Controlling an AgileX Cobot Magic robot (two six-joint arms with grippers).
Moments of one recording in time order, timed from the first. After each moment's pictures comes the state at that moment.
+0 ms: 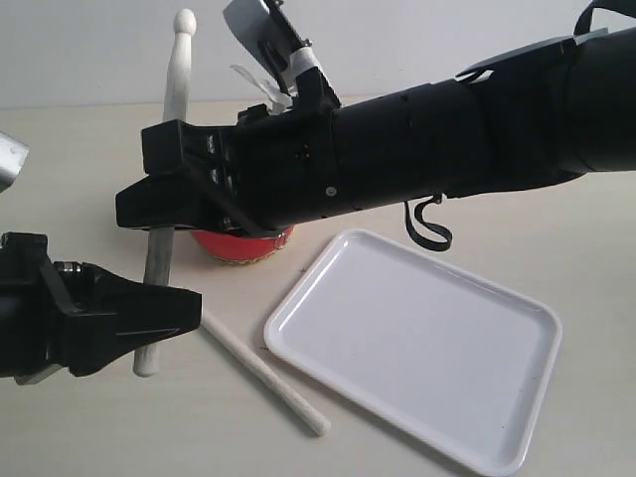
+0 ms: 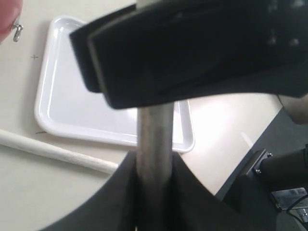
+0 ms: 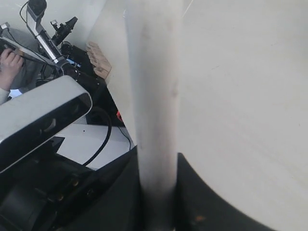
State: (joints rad) left arm -0.60 0.99 -0.44 -1.33 0.48 0.88; right arm 0.74 1.64 -0.96 1.74 0.75 -1.12
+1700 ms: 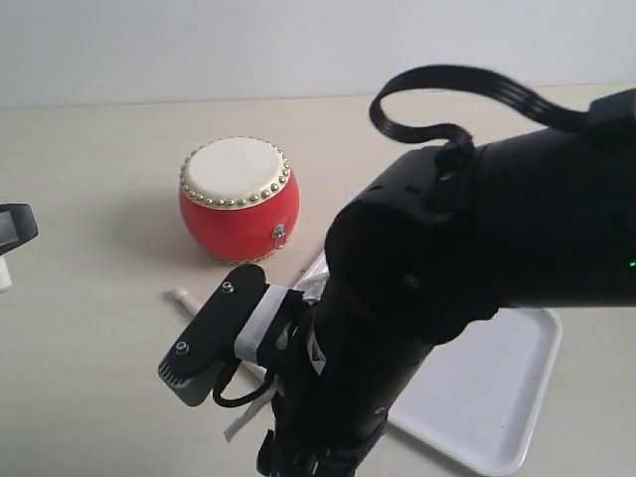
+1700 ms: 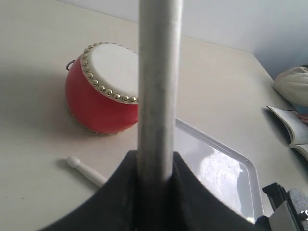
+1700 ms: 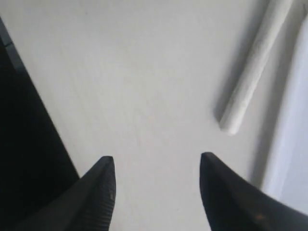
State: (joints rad) left arm -0.19 0.69 -0.36 -1.17 0.47 0.77; right arm 1.08 1.66 -0.96 0.19 0.77 -0.22
